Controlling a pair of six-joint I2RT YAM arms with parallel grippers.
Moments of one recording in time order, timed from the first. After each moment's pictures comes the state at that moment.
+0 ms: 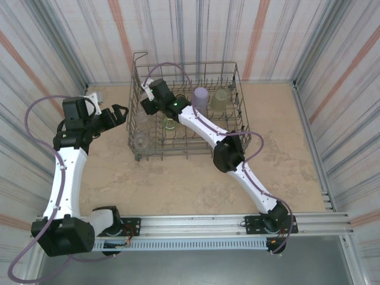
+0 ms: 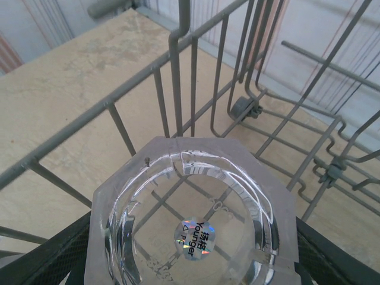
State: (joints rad) left arm 0.10 1.11 1.14 -0.63 0.40 -0.34; right arm 0.79 2.68 2.68 -0.53 0.06 0.01
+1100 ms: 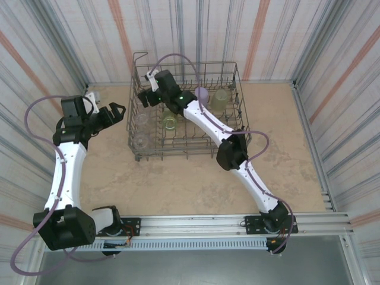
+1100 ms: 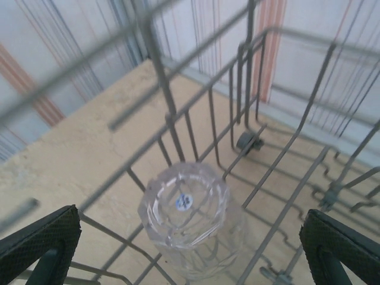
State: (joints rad) left arm 0.15 1.17 1.14 -0.61 0.43 -0.36; right arm 0.75 2.60 2.69 -0.51 -0.04 0.13
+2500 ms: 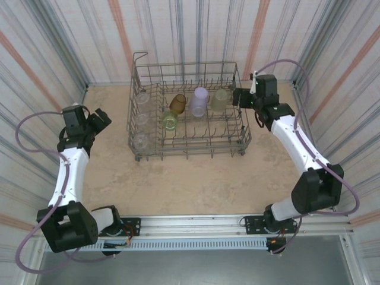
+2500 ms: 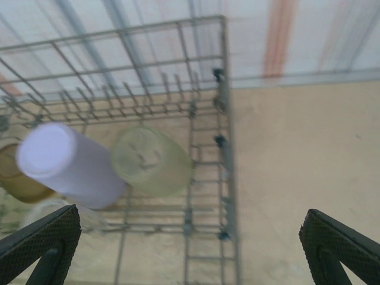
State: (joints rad) left arm 0.21 1.15 0.94 -0.40 0.02 -0.49; right arm 0.21 1.43 1.27 -0.38 0.07 0.24
